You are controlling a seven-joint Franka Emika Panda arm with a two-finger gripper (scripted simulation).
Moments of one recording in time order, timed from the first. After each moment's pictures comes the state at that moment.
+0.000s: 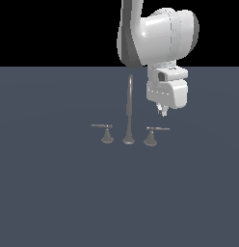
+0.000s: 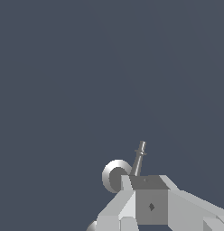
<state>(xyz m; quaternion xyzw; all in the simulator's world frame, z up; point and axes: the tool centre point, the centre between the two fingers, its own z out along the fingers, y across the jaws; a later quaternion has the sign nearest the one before) 0.019 -0.157 0.134 0.77 -0.63 0.01 0.09</state>
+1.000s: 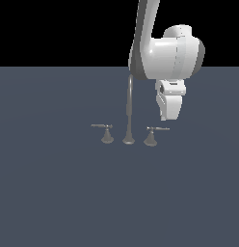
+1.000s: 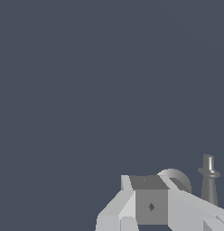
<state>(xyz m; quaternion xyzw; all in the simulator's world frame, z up) 0.056 -0.175 0.099 0.67 -0.74 0.02 -0.01</state>
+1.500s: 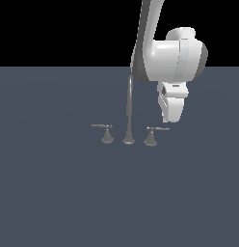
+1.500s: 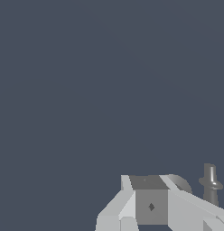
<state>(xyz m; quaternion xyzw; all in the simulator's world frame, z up) 0.052 -0.181 0.094 0.66 -0.75 0.02 -0.01</state>
